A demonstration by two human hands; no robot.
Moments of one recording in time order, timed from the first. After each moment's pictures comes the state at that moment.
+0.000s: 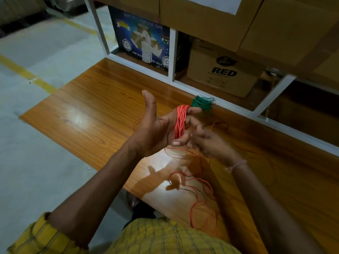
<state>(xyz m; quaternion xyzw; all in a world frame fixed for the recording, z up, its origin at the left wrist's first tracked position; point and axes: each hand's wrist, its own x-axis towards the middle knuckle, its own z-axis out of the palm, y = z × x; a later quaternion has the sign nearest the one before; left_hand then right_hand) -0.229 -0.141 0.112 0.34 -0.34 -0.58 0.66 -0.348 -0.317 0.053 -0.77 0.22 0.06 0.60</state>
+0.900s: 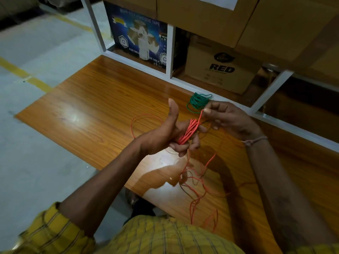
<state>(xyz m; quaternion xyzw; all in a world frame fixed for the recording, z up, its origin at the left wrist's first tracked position) -0.236 -0.150 0.099 0.48 -0.40 -0.60 0.51 -0.342 -0.377 0.094 -0.73 0.09 -0.02 0.68</state>
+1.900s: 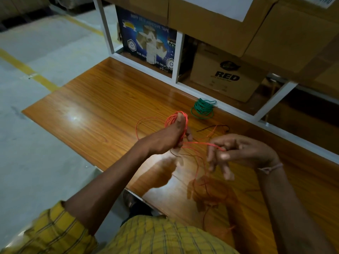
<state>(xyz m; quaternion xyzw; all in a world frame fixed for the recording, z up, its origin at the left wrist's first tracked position) -0.225 -0.140 0.084 0.68 -0.39 -0.42 0.45 -0.387 -0.350 0.113 -0.62 -0.11 0.25 0.73</state>
